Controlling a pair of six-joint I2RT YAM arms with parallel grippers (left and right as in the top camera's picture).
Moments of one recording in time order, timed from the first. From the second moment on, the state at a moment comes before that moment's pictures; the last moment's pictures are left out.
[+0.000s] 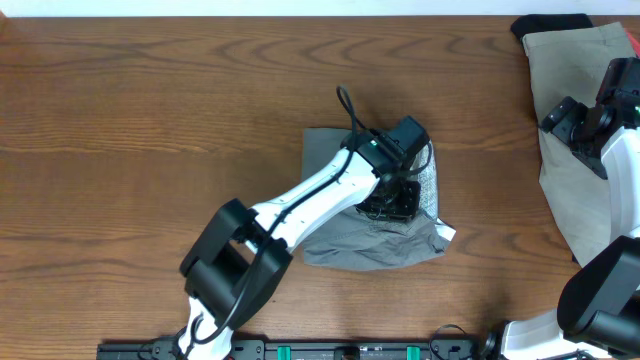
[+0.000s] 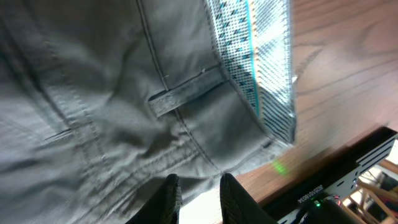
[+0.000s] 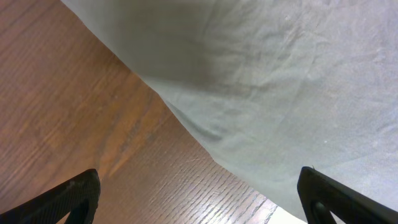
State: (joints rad) left arm -0.82 2.02 1.56 -0.91 0.42 -0.59; right arm -0.35 1.70 1.37 -0.80 0.14 0.44
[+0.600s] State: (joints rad) left arm -0.87 2.07 1.56 -0.86 0.52 -0.58; right arm -0.35 1.70 1.37 -0.80 0.14 0.44
